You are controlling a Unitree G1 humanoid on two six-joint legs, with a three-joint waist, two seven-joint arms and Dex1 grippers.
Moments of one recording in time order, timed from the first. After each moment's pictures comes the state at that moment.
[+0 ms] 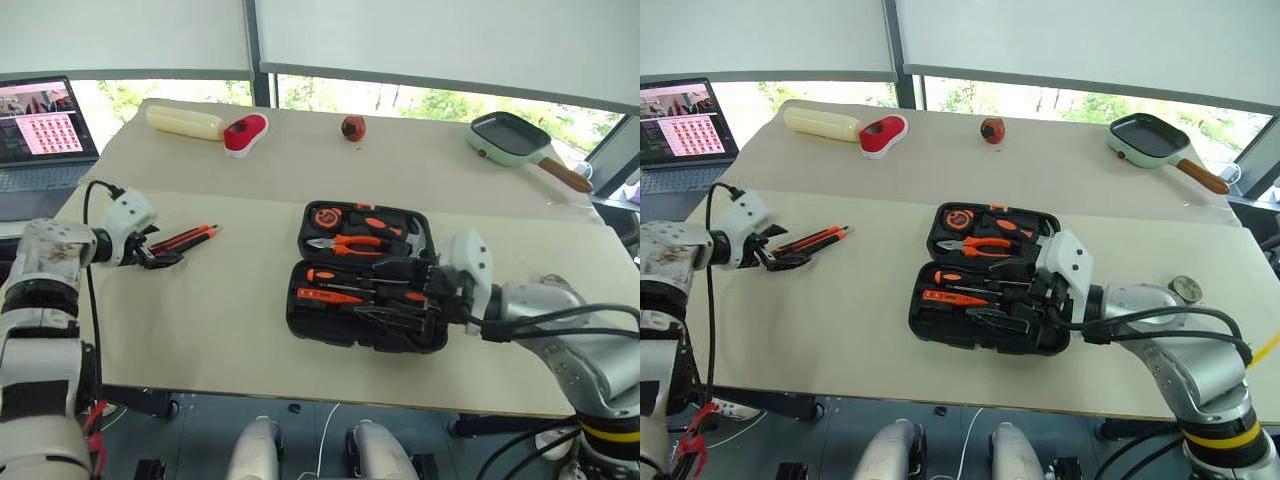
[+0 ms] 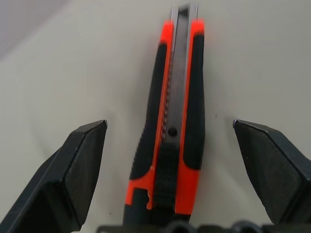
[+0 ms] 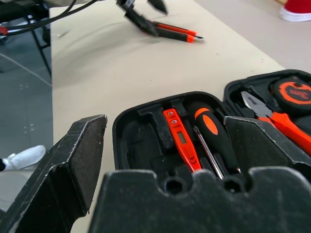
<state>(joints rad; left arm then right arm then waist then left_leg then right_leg) -0.96 0.84 -0.11 1.15 0.14 -0.01 -1.04 -0.23 -0.75 -0.04 -0.65 0.69 0.75 0.75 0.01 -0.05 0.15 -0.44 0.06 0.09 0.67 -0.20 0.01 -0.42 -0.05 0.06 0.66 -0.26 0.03</state>
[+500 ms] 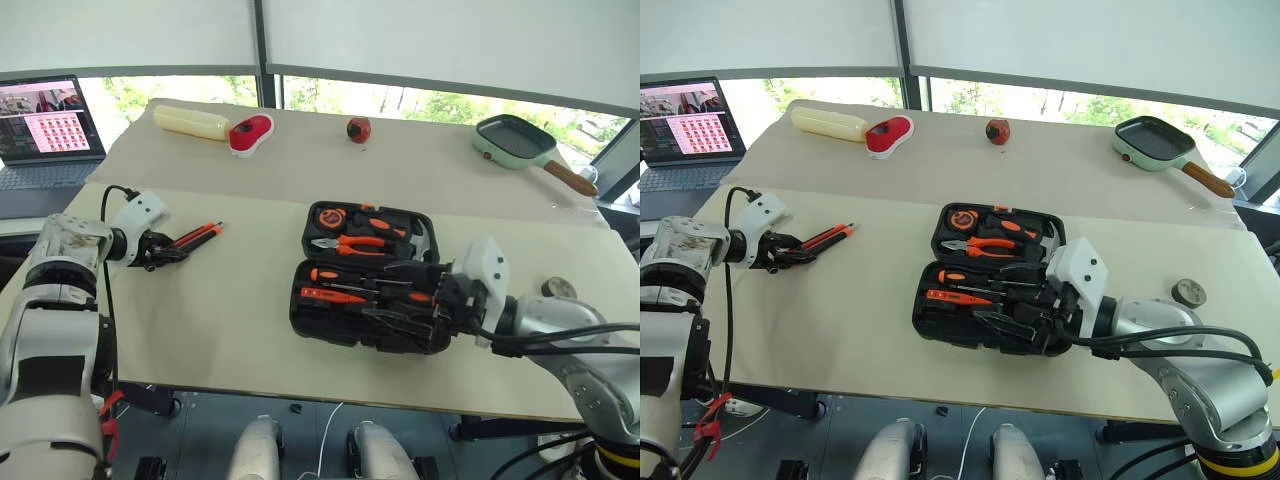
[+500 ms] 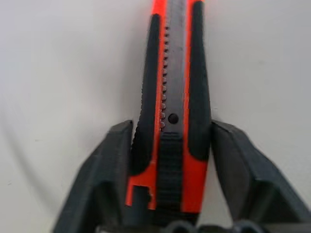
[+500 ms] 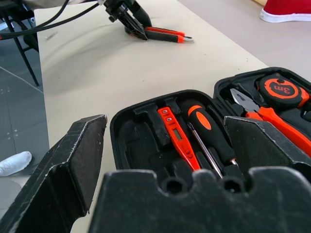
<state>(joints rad) -1.06 0.79 -0.11 1.27 0.17 0.05 -1.17 -0.15 -0.76 -0.11 -0.73 0.73 0.77 0.68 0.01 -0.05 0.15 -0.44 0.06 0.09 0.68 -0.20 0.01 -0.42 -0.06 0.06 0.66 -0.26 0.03</state>
